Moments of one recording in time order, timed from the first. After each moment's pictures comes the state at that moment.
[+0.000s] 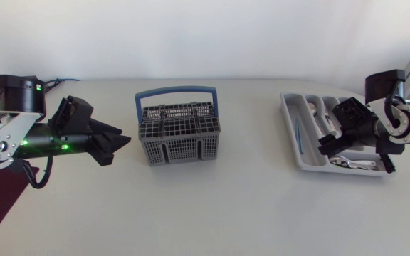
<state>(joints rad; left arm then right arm) -0.05 1.31 0.70 -0.11 0.51 0.46 -0.08 1.50 0.82 -0.16 0.18 -0.54</state>
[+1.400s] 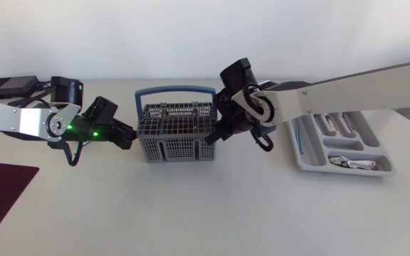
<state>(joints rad) -0.04 1.76 0.92 0.04 0.47 0.46 0.57 1.90 1.24 -0.20 0.15 -0.16</state>
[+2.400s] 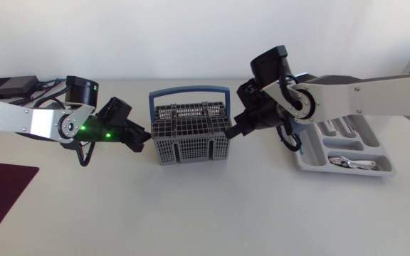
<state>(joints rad) -0.13 1.76 0.92 0.05 0.43 0.46 0.47 1.71 1.11 -0.21 0.14 -0.16</state>
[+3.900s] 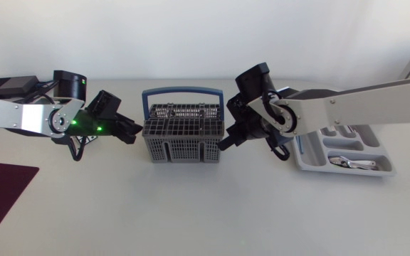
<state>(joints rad) -0.06 1.75 0.94 0.06 0.41 0.45 0.53 1.77 1.08 -0.17 0.21 -0.16</state>
